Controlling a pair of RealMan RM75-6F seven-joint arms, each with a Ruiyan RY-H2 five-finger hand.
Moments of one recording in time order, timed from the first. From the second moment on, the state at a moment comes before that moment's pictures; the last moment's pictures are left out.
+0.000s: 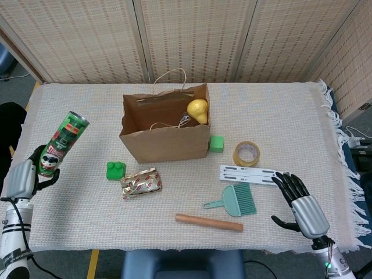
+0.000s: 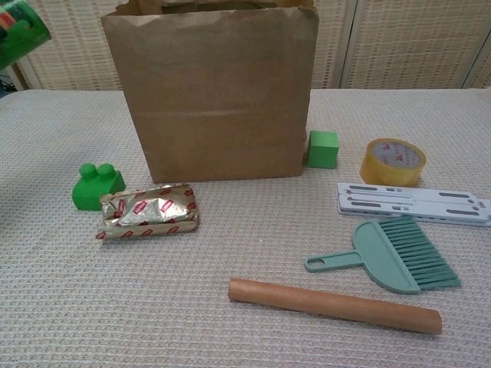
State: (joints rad) left arm -0.32 -1.17 -0.28 -1.75 1.03 1.28 0.03; right arm 0.14 -1.23 -0.05 -1.60 -1.72 1.49 0.10
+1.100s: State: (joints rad) left arm -0.89 -1.22 -0.32 -1.57 1.21 1.07 0.82; right arm 0.15 -1.21 -0.04 -1.61 -1.69 1.46 0.12
